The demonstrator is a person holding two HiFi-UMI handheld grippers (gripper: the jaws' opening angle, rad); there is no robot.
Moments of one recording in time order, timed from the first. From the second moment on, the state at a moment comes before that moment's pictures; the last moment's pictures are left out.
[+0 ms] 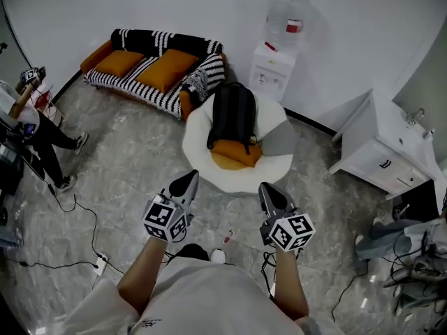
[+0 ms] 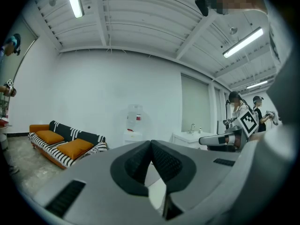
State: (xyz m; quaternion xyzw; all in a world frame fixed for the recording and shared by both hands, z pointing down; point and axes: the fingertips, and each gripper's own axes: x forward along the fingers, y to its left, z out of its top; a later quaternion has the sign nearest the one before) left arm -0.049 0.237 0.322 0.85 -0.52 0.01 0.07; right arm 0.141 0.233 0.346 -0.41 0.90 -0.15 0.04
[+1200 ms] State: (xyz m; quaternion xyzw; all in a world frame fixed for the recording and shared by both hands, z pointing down) left arm -0.069 0.035 0.352 0.88 -0.46 0.02 0.10; right arm 0.104 0.060 0.361 -0.45 0.88 -0.15 0.01
